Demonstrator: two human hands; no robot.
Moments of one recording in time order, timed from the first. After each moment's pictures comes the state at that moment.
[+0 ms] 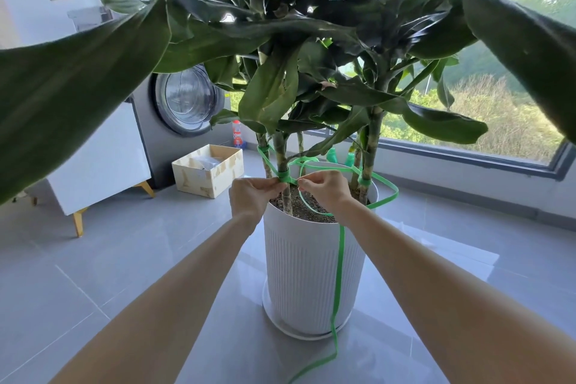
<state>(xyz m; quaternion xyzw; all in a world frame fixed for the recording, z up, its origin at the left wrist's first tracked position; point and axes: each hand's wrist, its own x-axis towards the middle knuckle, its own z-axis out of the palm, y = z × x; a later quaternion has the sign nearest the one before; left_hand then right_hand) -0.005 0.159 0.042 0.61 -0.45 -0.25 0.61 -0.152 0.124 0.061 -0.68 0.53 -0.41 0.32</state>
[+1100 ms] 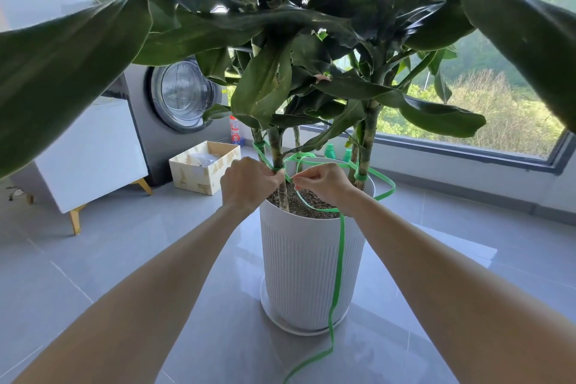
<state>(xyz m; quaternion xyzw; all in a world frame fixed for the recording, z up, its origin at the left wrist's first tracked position) -0.009 0.165 0.072 0.71 -0.57 -0.01 0.41 -0.163 0.127 0.071 -0.70 0.51 -0.35 0.36</state>
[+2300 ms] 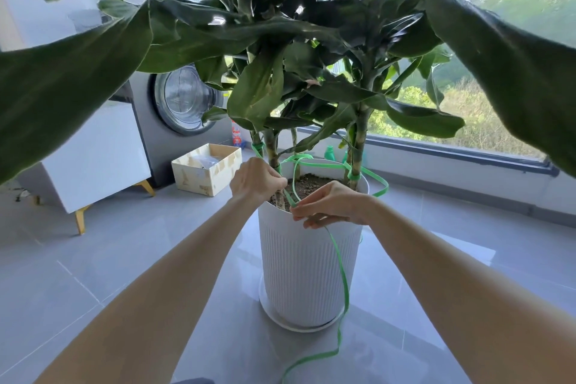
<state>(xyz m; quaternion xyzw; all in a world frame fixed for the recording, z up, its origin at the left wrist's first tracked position) -0.023 0.161 0.078 0.72 -0.60 -0.05 0.34 -0.196 0.150 0.074 -0.67 0.45 -0.19 0.56</state>
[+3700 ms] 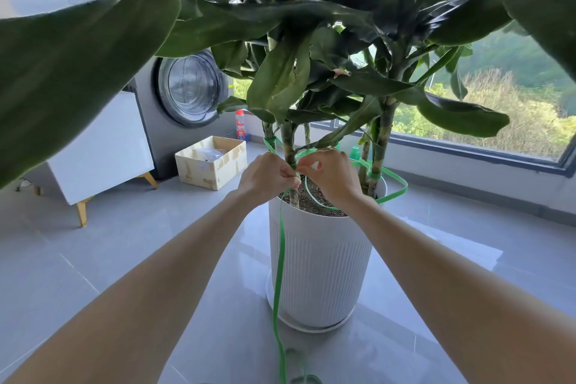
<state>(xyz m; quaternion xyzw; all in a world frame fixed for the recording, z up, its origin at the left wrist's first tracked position) 0.004 0.150 0.072 0.62 -0.70 -0.08 0.34 -0.144 0.121 0.069 -0.78 0.47 -0.39 0.09</state>
